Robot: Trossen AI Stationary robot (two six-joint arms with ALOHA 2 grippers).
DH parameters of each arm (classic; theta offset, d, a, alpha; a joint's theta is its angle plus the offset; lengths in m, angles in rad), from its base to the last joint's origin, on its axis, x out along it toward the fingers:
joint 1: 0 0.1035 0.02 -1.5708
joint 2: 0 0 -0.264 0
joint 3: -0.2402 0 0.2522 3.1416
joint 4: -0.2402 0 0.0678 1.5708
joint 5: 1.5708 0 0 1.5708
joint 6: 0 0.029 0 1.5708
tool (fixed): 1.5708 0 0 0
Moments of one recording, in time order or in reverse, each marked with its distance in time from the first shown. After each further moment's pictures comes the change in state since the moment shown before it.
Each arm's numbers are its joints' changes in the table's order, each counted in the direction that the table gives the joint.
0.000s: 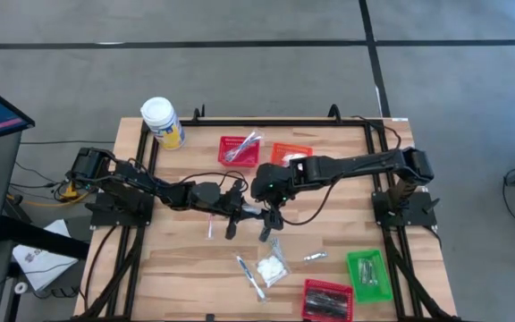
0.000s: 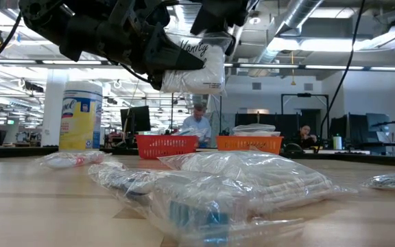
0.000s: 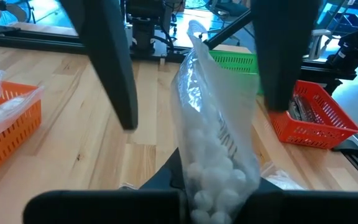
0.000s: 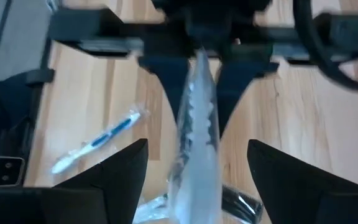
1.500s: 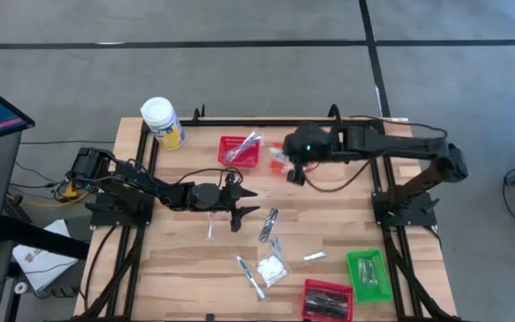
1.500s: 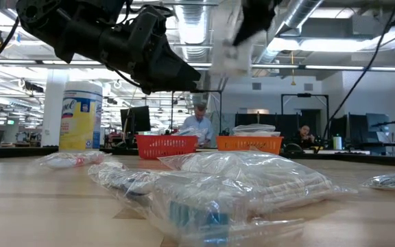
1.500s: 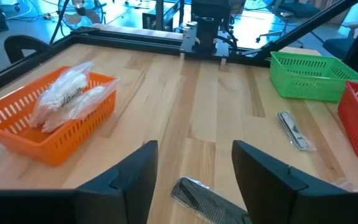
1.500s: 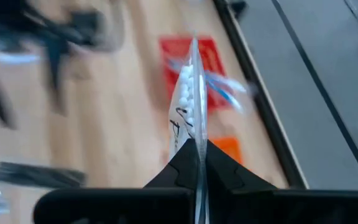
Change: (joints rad) left arm -0.002 -0.001 0.025 0.000 -0.259 -0.015; right arm -0.169 -0.306 0.089 -0.143 0.453 -0.188
